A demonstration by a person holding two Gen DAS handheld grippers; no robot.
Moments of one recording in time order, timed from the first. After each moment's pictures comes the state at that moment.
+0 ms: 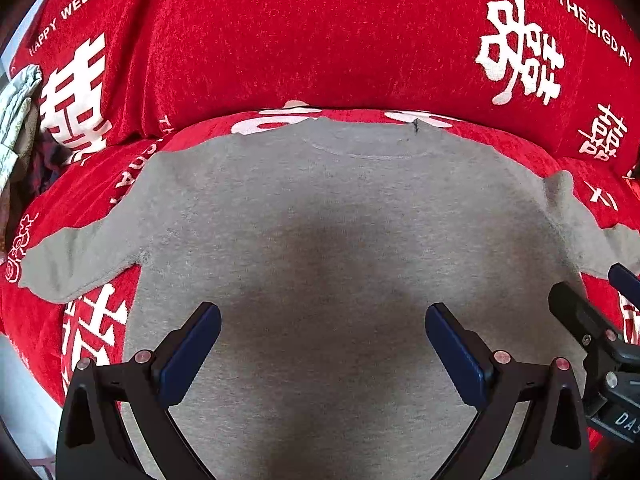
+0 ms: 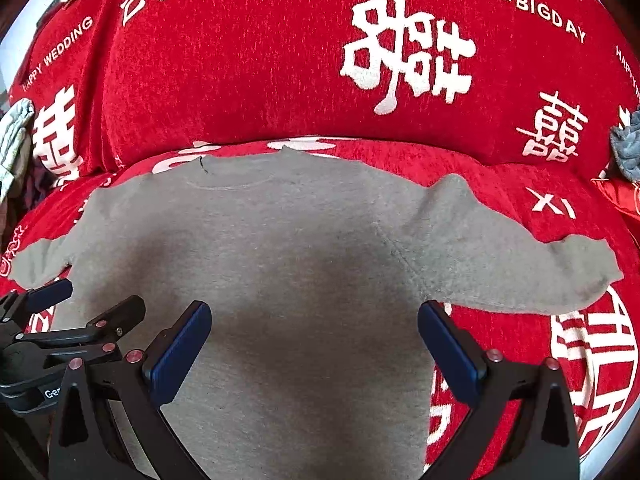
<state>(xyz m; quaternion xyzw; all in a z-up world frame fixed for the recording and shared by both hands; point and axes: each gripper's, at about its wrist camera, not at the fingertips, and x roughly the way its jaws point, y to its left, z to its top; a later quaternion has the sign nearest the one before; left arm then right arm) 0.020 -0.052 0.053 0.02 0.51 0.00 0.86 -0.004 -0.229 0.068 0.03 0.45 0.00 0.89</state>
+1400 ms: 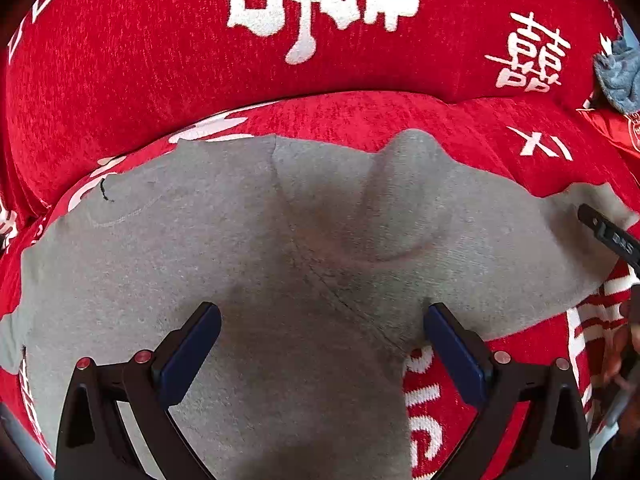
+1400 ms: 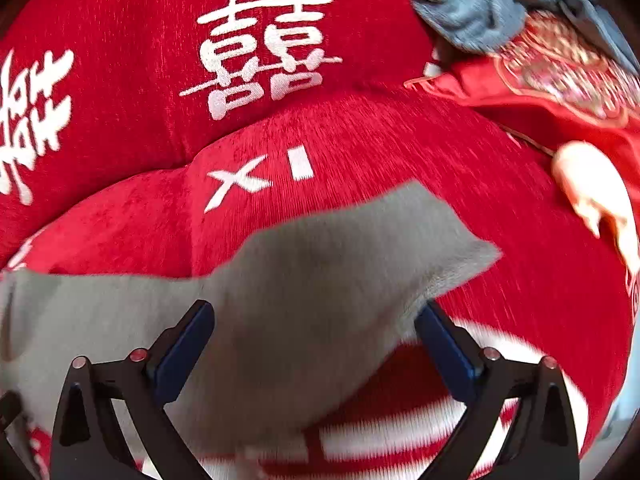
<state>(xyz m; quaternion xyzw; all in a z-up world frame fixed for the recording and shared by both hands) 0.072 -0.274 0.025 0.09 0.54 -0.09 0.83 0.018 -0.578 -0.005 0.11 0.44 -0.24 0.86</state>
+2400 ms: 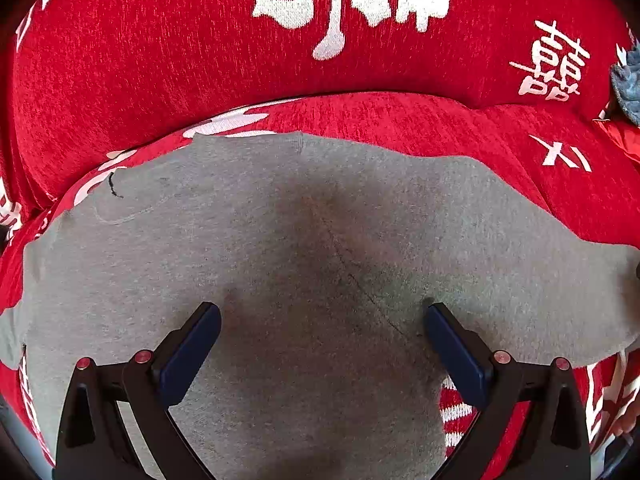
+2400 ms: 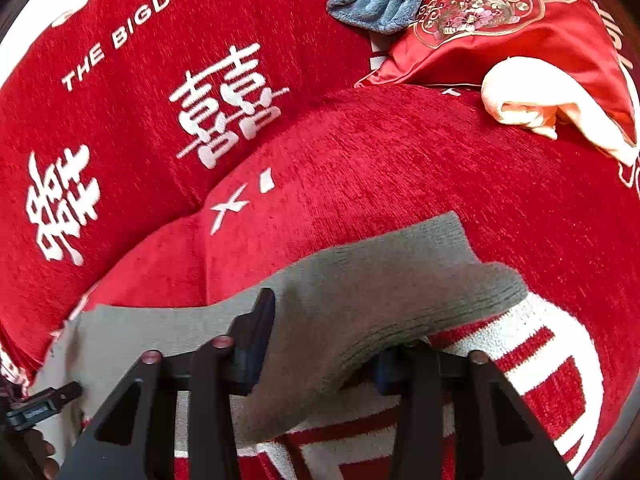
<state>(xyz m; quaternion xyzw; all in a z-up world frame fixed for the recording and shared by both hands) 0.090 -0.261 0.021 0.09 0.54 -0.08 0.83 -0.077 -0.606 0.014 0.25 0.37 -0.22 0.87</state>
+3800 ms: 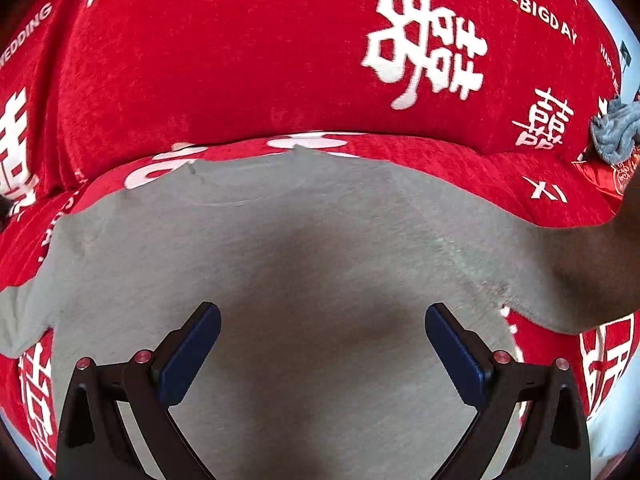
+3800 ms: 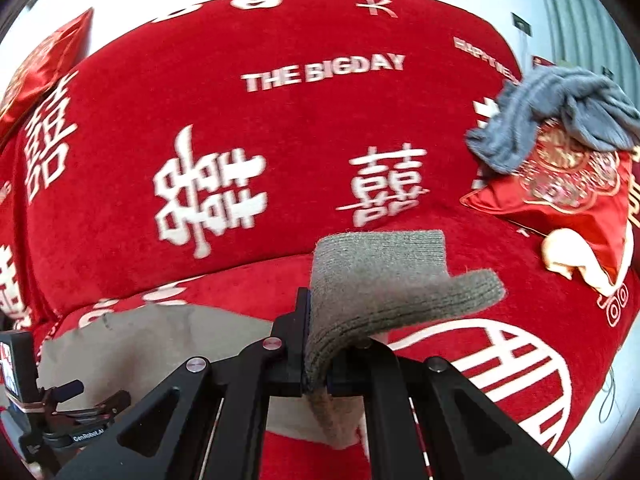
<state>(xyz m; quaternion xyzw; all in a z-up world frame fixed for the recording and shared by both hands) 0.046 -0.136 0.057 0.03 0.49 -0.10 0.87 -0.055 -0.394 0.156 0.11 0.29 -0.15 0.94</state>
